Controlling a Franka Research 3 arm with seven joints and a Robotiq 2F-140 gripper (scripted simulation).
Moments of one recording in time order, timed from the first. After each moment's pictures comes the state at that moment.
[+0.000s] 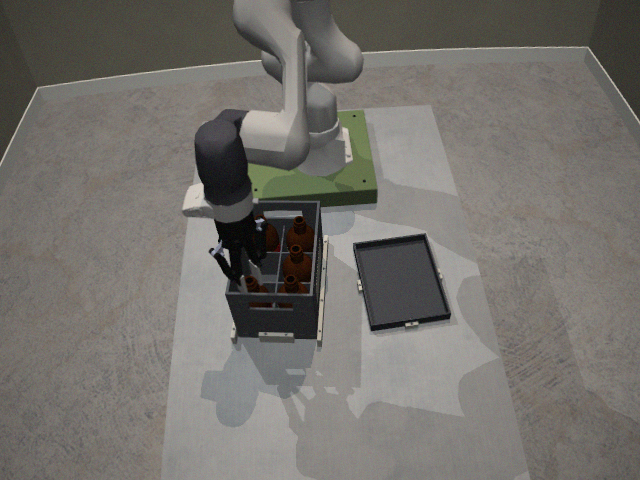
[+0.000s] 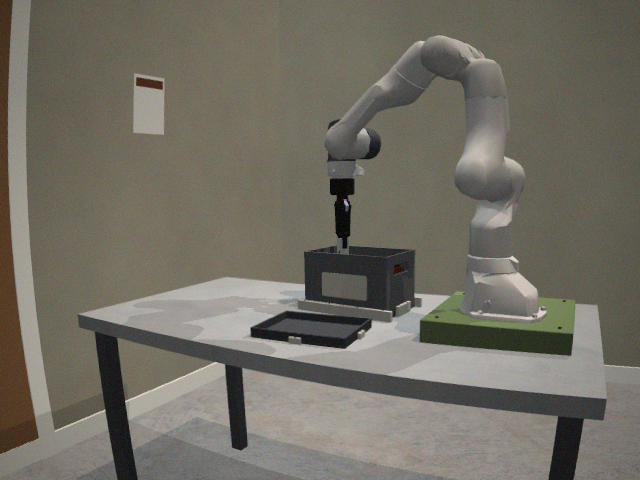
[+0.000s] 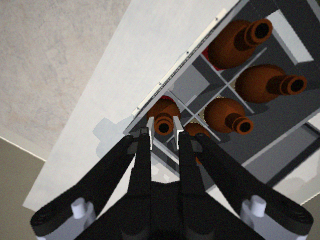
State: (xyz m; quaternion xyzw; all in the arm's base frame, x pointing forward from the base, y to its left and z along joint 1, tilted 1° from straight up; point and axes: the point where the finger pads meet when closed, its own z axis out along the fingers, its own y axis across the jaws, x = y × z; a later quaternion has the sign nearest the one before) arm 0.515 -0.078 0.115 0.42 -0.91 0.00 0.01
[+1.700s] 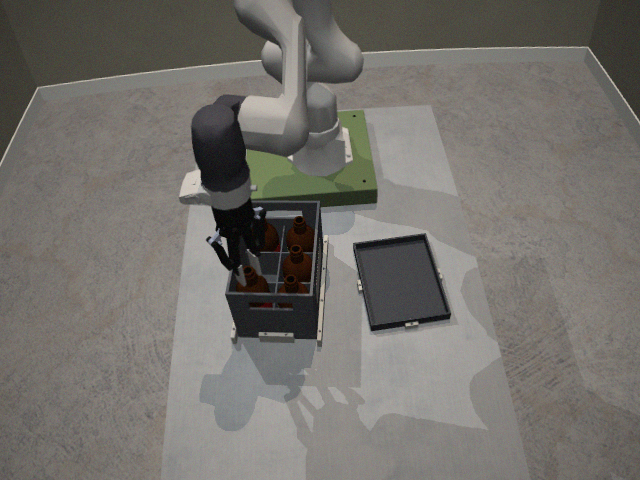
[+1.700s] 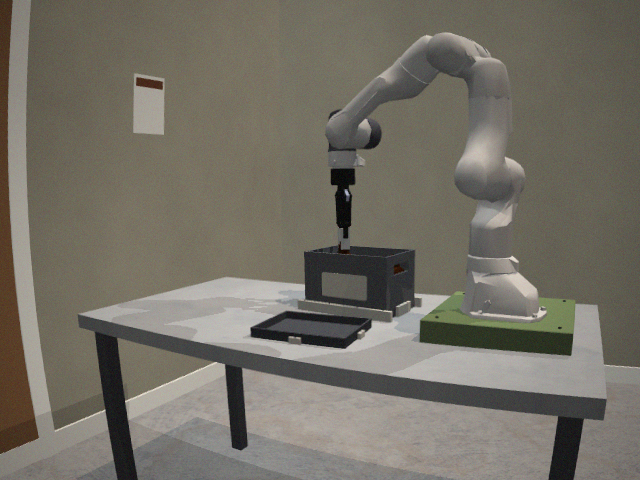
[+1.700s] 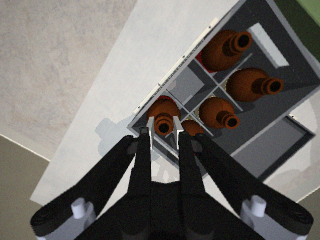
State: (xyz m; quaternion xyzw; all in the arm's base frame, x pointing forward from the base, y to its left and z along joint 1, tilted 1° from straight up) arm 0.511 -0.077 0.145 0.42 -0.91 0.00 0.01
